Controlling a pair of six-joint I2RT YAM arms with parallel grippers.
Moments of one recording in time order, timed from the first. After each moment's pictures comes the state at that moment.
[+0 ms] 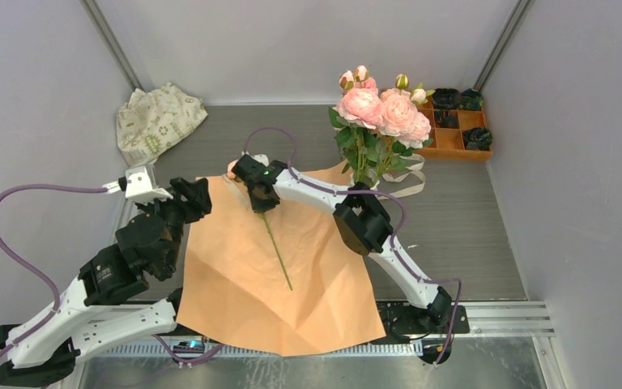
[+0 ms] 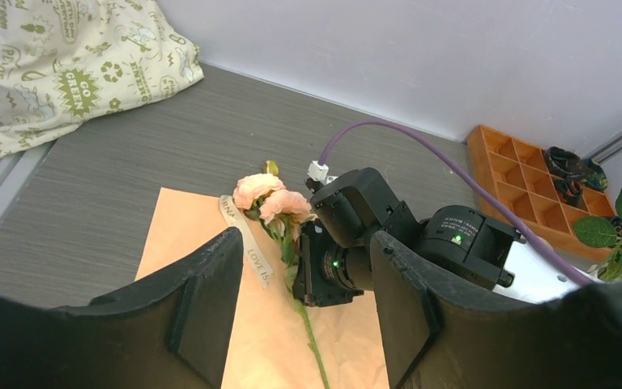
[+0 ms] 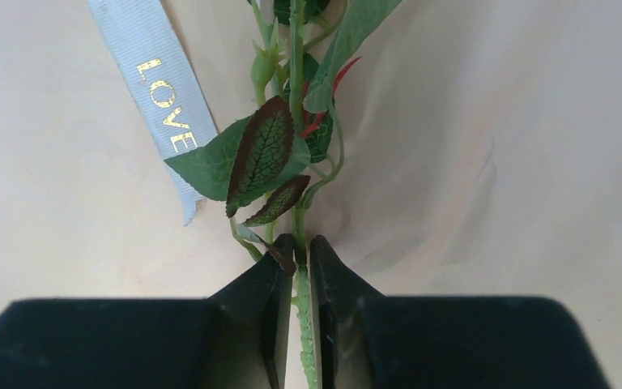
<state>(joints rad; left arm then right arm) -1.05 0.57 0.98 -0.53 -1.07 -0.45 0.96 2.44 2.12 -0.78 0.16 0.61</state>
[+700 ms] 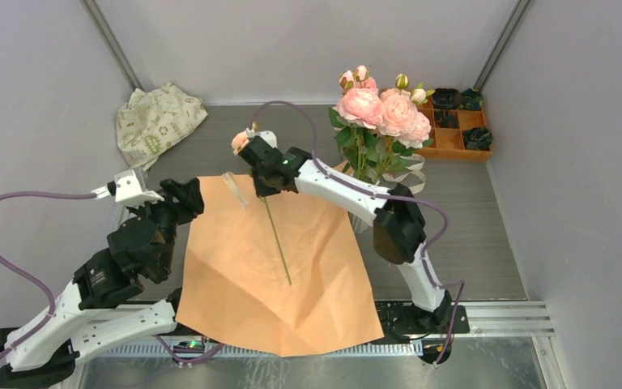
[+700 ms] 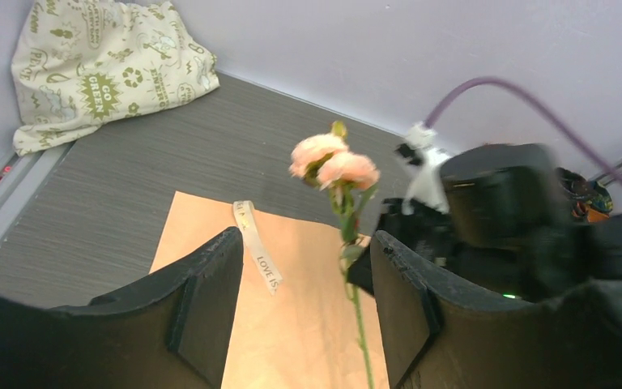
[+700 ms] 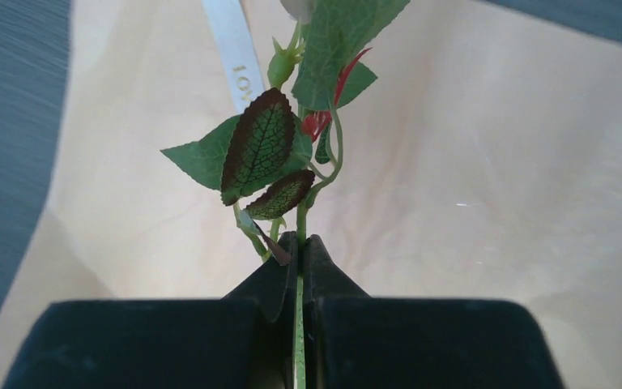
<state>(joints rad) -1.05 0.54 0.98 -0.53 -1.11 -0.44 0.96 2.18 1.99 -0.76 0.21 0.60</state>
